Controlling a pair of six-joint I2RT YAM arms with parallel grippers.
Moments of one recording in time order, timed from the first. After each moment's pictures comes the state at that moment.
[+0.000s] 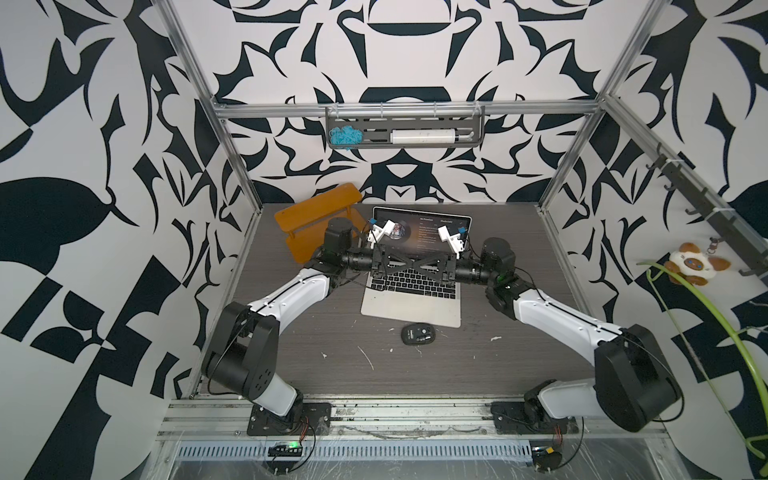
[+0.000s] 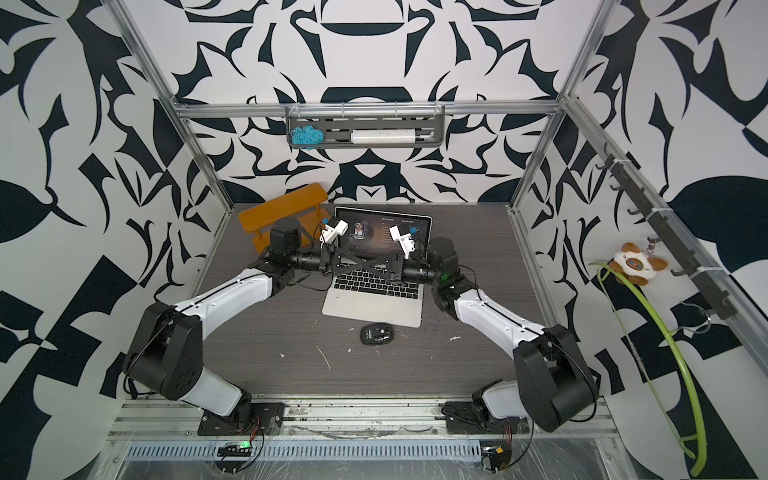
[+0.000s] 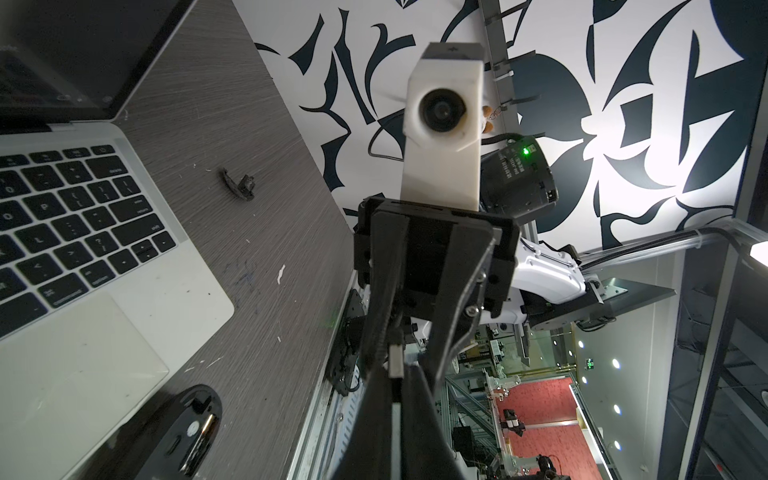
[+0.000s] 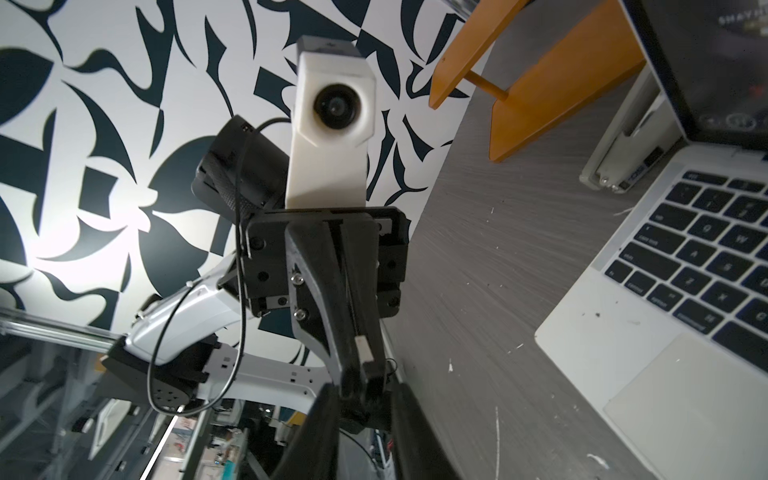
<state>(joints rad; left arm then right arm) -0.44 1.55 1.01 0.27 1.21 -0.90 0.48 1.38 0.80 0.46 -0.90 0.97</state>
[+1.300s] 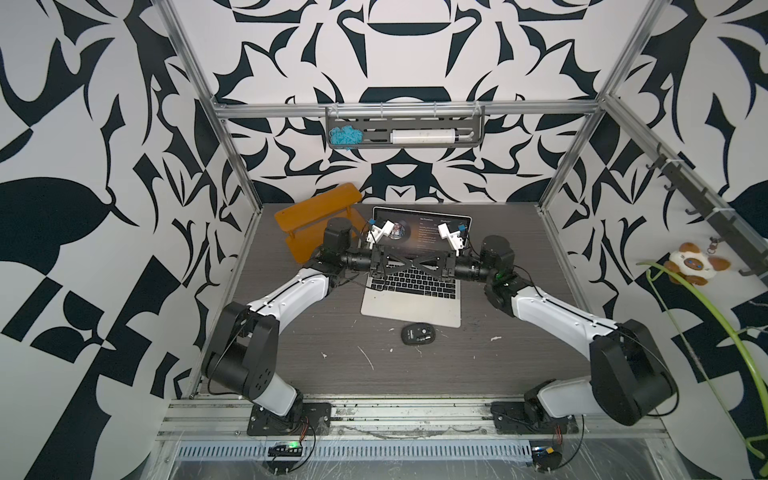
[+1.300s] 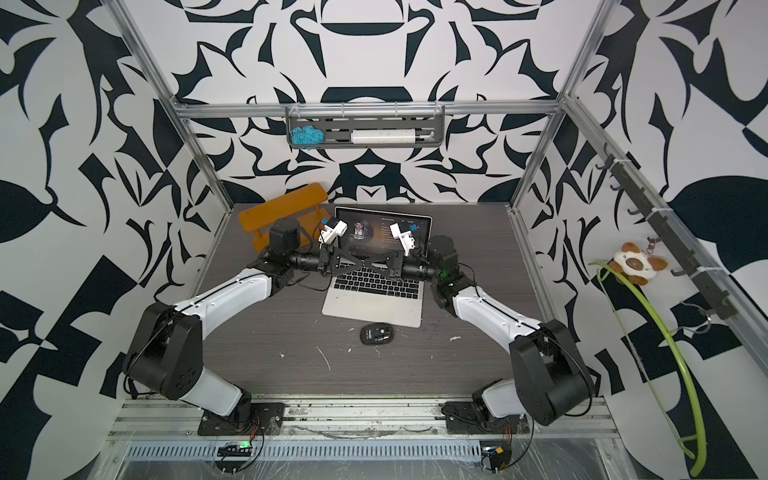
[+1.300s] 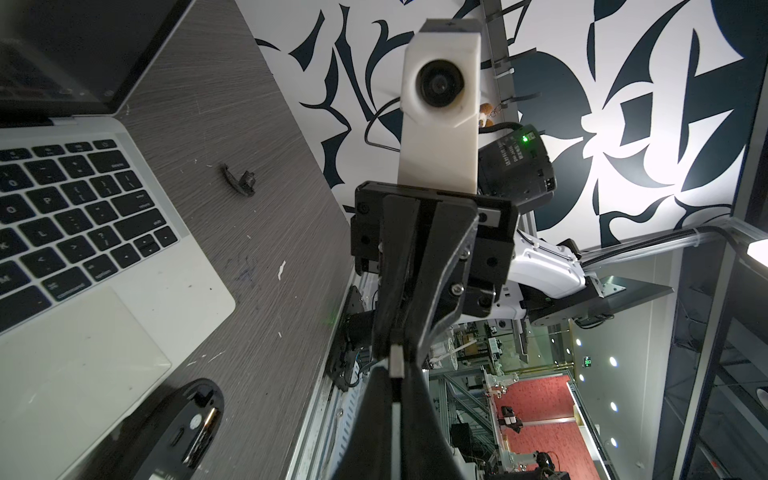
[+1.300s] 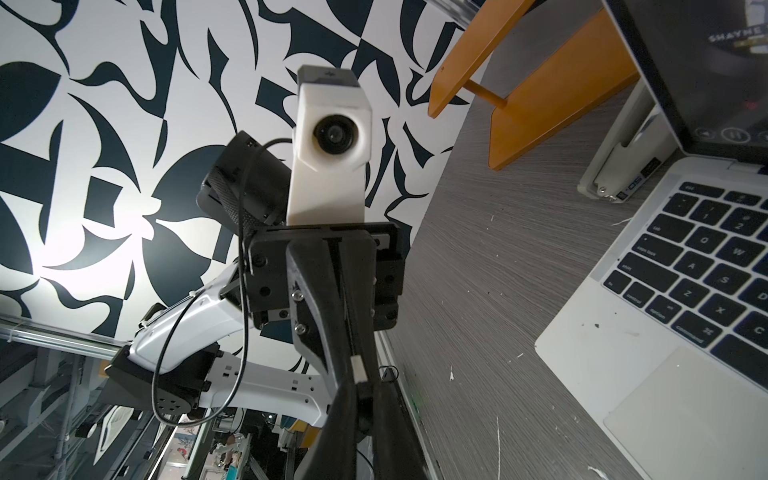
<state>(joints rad) -0.43 1.55 1.01 0.25 1.23 -0.89 0.47 1.41 0.82 0.48 -0.90 1.00</state>
